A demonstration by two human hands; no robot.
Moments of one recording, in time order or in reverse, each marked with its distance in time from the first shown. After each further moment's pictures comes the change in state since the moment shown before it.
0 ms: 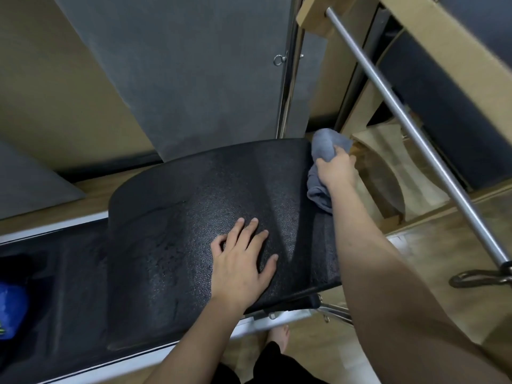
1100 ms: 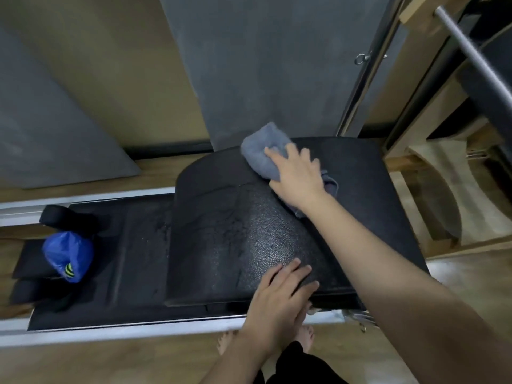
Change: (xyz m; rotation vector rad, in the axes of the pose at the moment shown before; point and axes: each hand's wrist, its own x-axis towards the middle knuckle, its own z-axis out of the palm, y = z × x) left_hand -0.105 -0.034 -0.002 -0.111 0.040 0.292; right_hand -0.176 -0.119 0.075 -0.525 -0.099 -0.936
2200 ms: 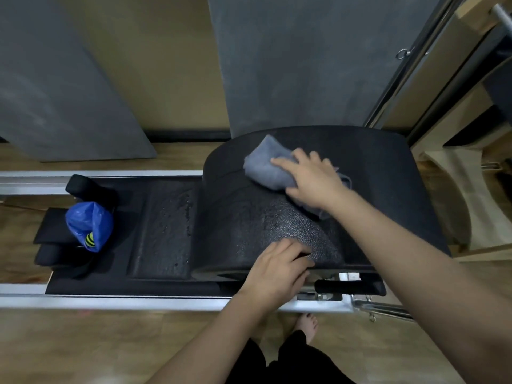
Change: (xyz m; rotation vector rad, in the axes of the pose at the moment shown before) left_hand -0.035 -0.051 -0.041 -0.113 0.064 0.036; right_hand -0.037 -0.051 0.006 -0.074 -0.118 -0.233
